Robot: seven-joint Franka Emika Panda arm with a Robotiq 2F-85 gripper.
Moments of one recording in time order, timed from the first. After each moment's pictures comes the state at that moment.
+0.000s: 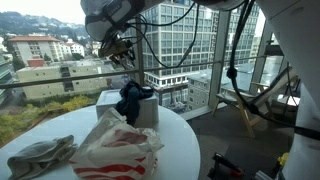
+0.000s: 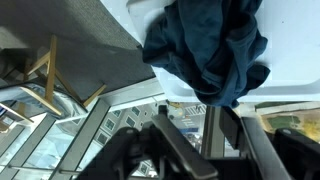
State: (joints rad) arm 0.18 0.57 -0.15 -1.25 -0.57 1.88 1.07
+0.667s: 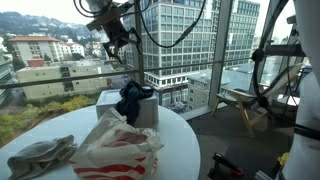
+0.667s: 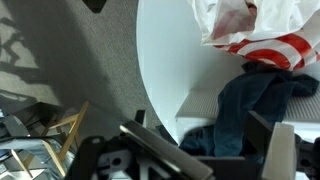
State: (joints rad) arm 0.20 0.37 -0.03 -1.30 -0.33 1.37 0.92
